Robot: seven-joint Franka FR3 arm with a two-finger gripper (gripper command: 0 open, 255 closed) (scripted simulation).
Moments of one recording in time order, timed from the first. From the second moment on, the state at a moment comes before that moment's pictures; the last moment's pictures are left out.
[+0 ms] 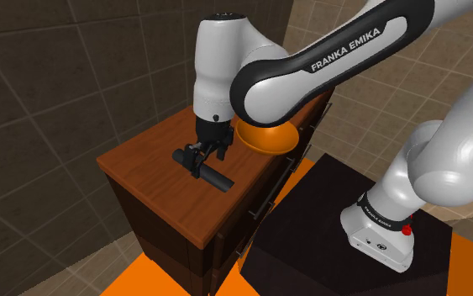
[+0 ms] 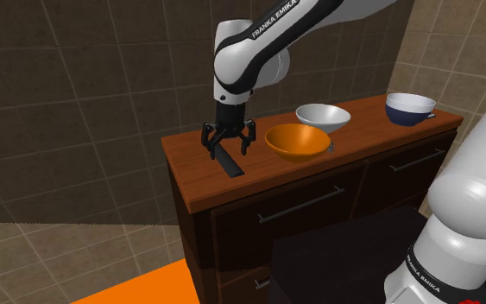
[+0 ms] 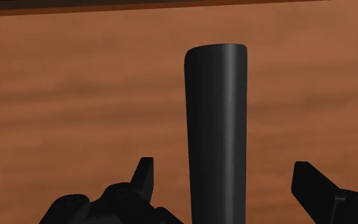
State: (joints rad) arm 0.19 0.00 0.48 -2.26 0.10 2.29 0.52
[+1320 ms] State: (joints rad) arm 0.19 0.01 0.48 -2.27 0.09 2.32 0.53
